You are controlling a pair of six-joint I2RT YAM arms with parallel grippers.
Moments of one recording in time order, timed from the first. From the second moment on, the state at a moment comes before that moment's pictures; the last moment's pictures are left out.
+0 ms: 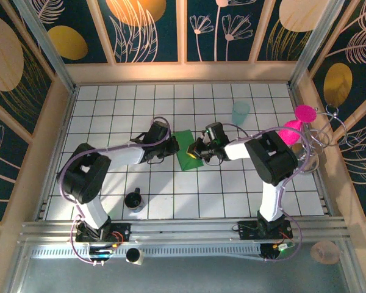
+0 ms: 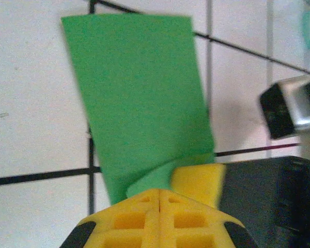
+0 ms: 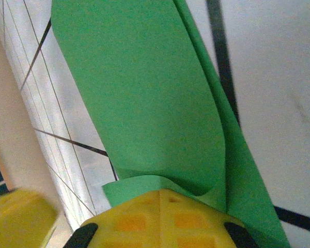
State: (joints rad) left arm -0.62 1.73 0.92 -0.01 0.18 -0.86; right arm 0.53 1.92 0.87 0.23 -0.56 1.05
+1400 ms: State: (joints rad) left arm -0.75 1.80 0.87 -0.02 0.20 -0.93; right arm 0.53 1.91 0.85 0.27 -0.53 1.17
